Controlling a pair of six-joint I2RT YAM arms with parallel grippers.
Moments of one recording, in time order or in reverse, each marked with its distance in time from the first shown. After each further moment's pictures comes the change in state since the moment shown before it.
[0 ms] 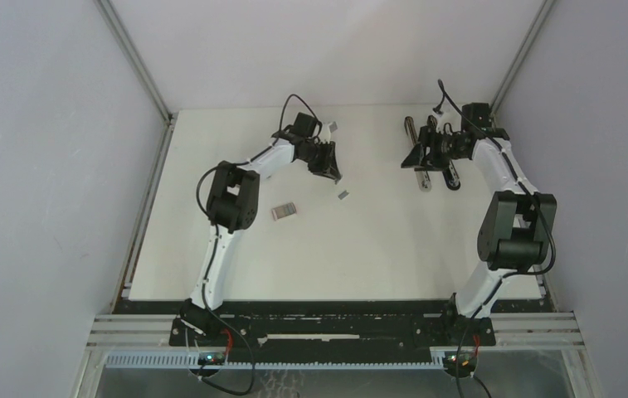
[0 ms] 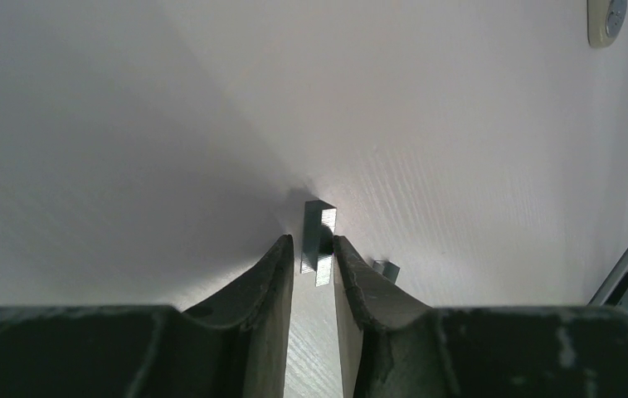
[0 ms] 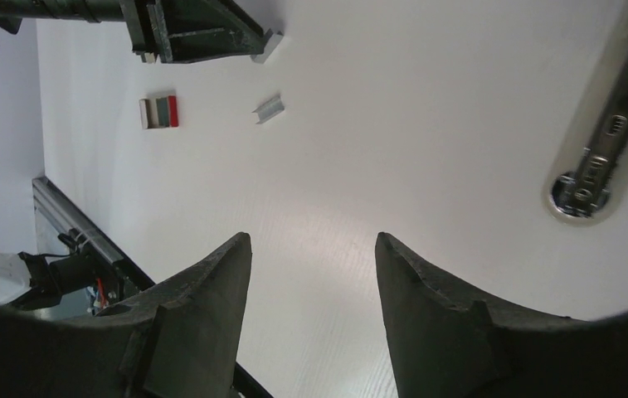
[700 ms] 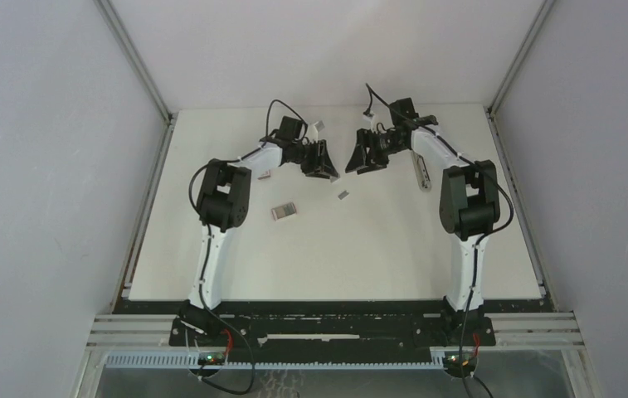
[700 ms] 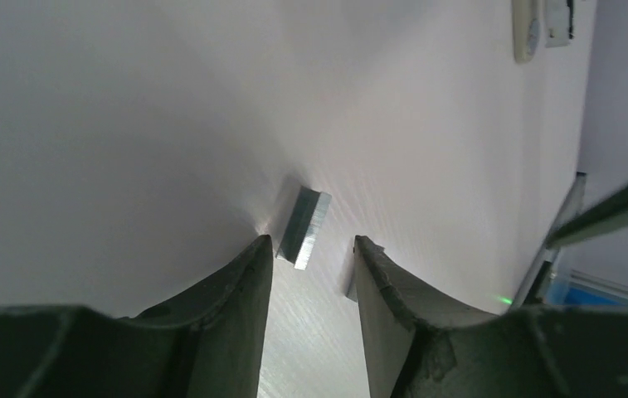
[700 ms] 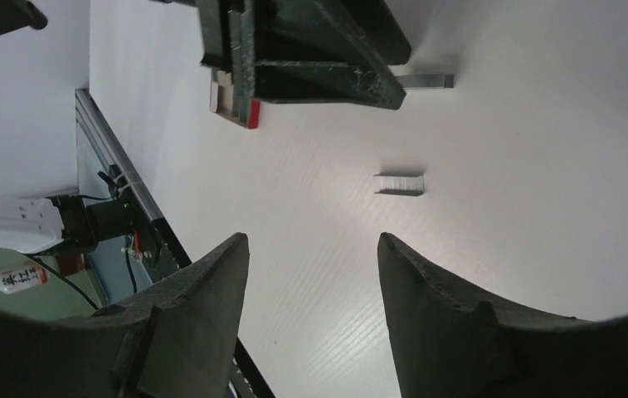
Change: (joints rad) left arm 0.061 -0.048 -0.146 0.161 0.134 -0.097; right arm 0.302 0.341 0.294 0.000 -0.095 0.059
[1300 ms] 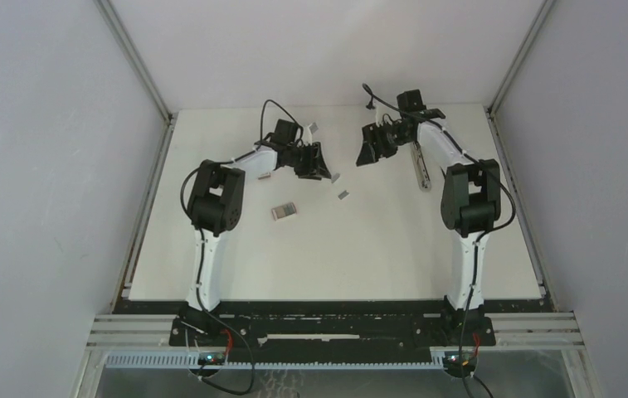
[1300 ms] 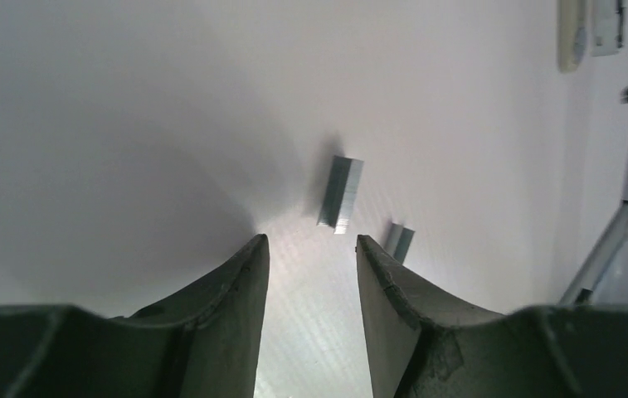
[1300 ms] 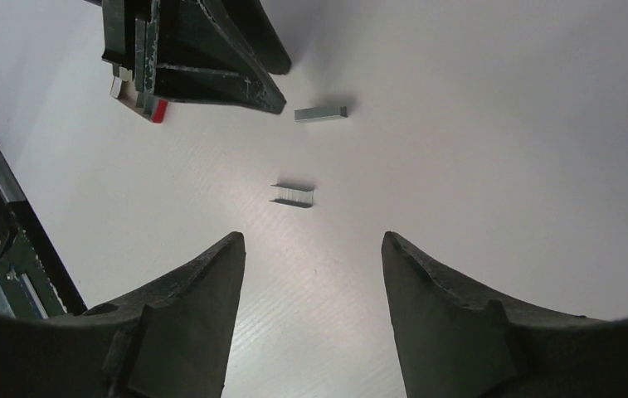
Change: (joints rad) left arm 0.008 -0.108 -0.181 0.105 -0.069 -0.032; right arm -0.027 0.068 0.109 -0.032 0.074 -0.316
